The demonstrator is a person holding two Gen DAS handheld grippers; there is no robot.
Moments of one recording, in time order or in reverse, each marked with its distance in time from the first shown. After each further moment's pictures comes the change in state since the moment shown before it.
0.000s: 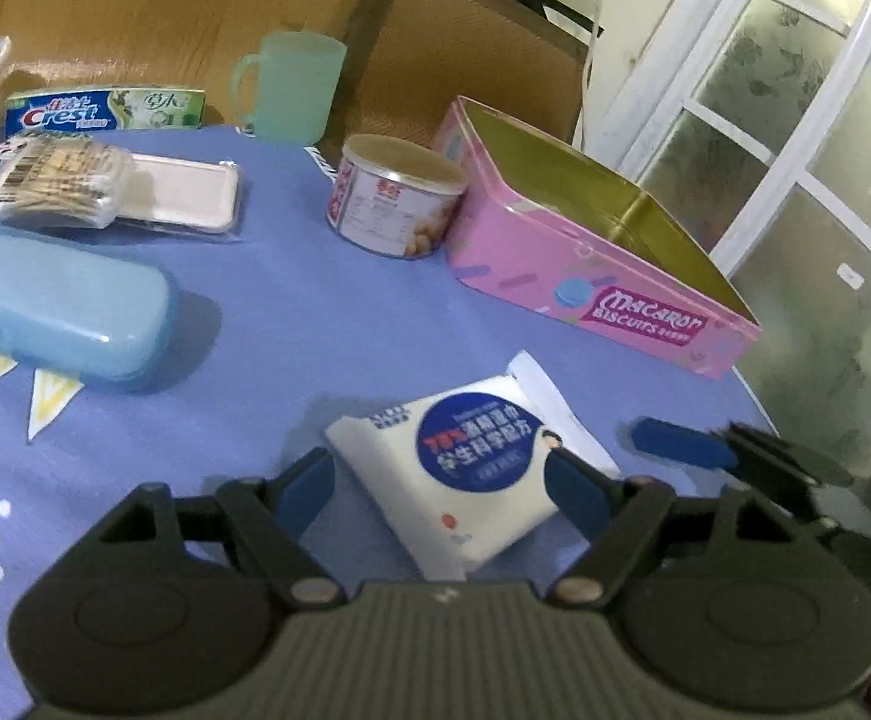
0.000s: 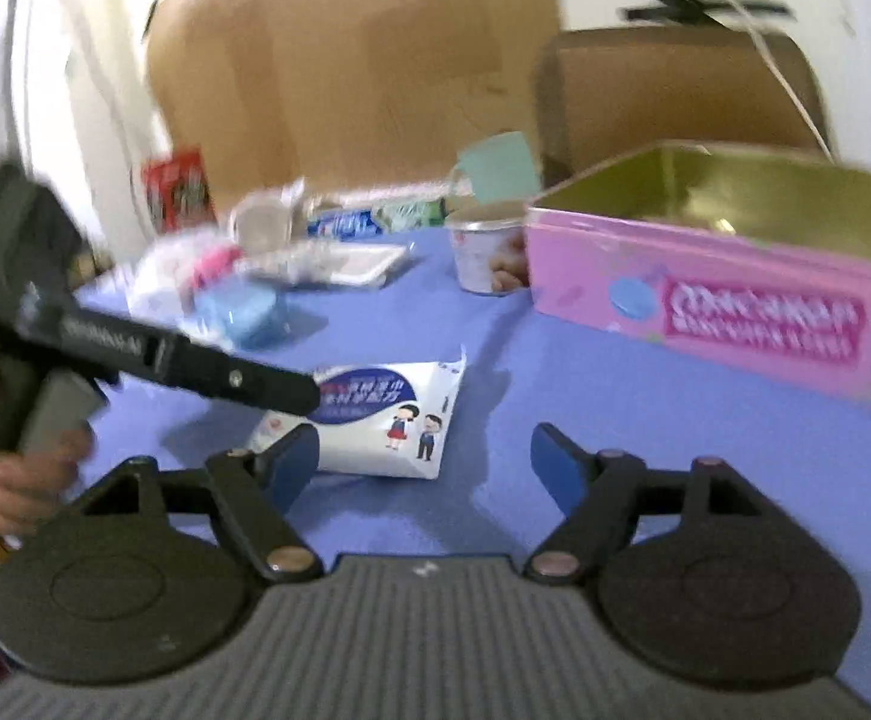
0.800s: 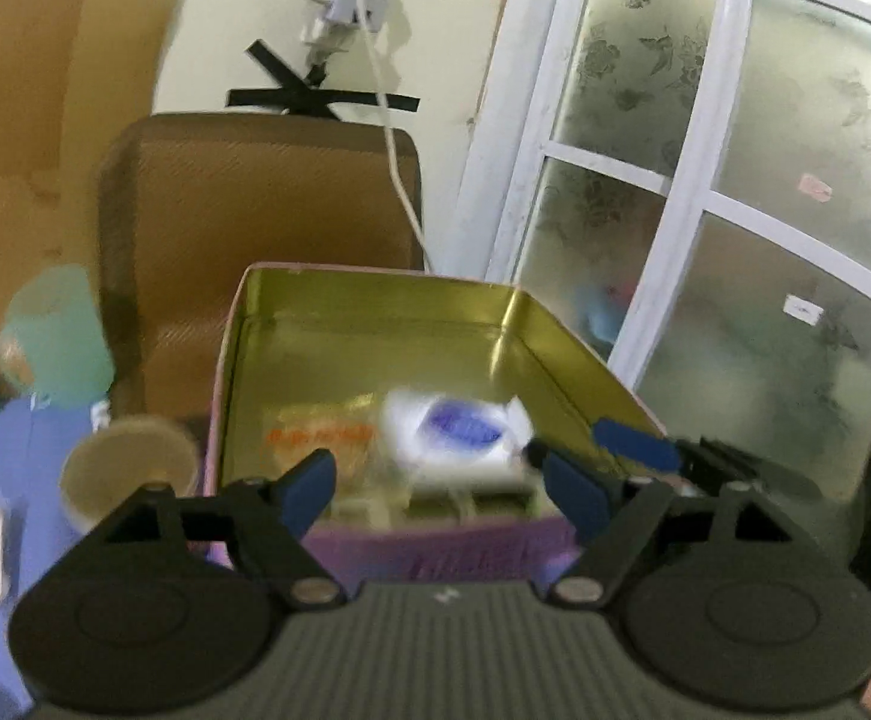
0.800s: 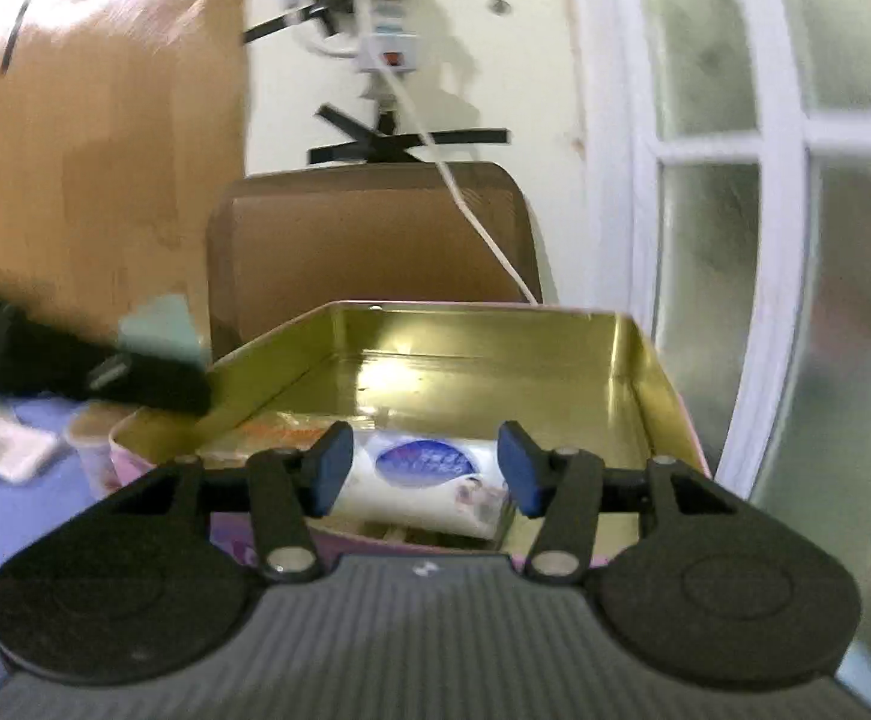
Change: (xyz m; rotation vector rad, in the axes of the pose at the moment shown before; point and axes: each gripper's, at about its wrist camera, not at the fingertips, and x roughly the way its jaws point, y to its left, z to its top) left arm 0.062 -0.126 0.101 0.289 -0.160 -0.052; right arm -0.007 -0.124 0.058 0.143 -0.275 -0.520
